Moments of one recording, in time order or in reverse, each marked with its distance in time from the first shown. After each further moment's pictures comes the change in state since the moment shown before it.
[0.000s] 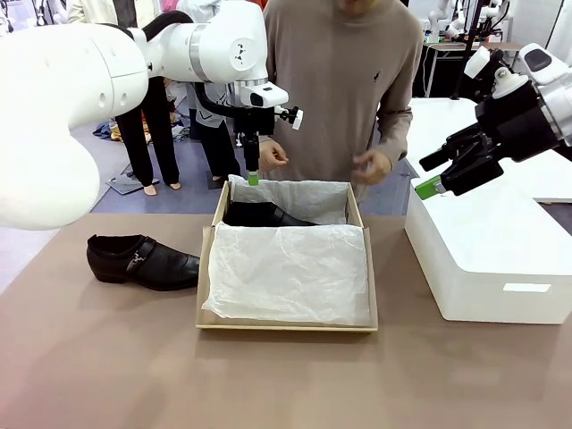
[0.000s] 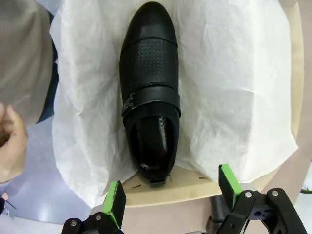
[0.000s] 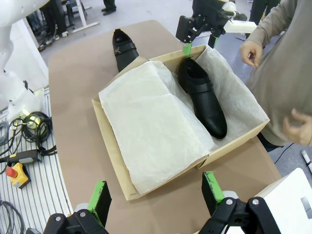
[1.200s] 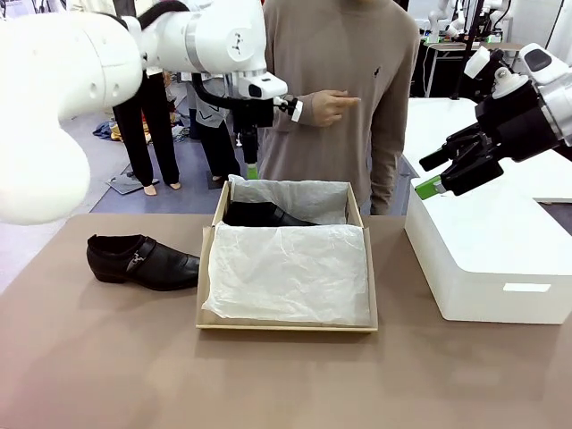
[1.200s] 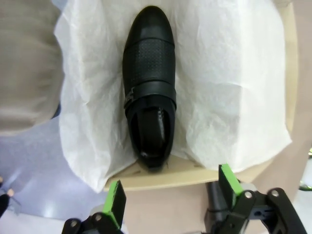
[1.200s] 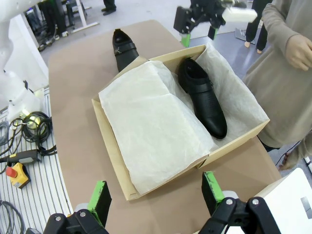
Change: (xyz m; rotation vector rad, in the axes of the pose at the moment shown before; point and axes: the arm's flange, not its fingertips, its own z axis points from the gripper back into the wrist) left arm -0.007 -0.015 0.036 0.038 -0.004 -0.004; right arm 0.000 0.000 0.000 0.000 0.000 0.000
